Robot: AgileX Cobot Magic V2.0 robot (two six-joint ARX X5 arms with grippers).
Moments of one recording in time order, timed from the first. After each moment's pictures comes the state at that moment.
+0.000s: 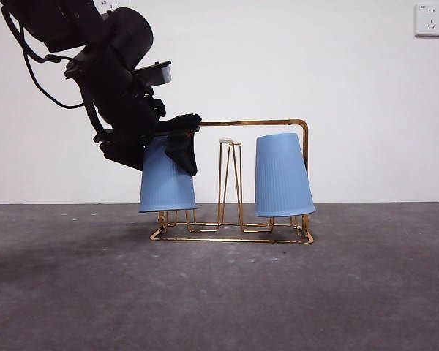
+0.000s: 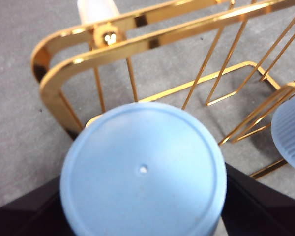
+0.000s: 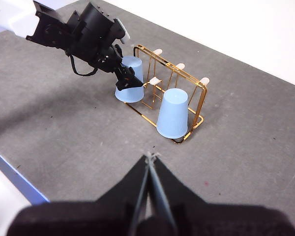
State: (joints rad) left arm -0.43 1.85 1.29 -0.13 0.05 0.00; right arm 0.82 0.78 1.65 -1.35 0.18 -0.03
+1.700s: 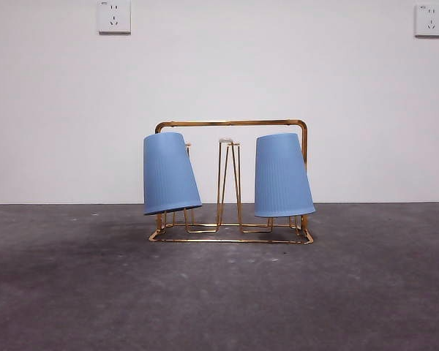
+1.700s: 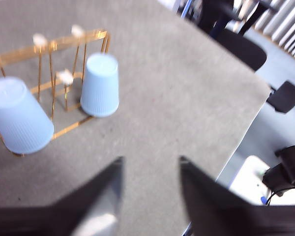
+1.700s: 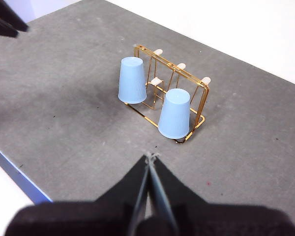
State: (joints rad) left arm -0.44 0.94 1.27 -0.87 0.47 -0.05; right arm 0.82 0.78 1.65 -1.35 0.17 -0.03
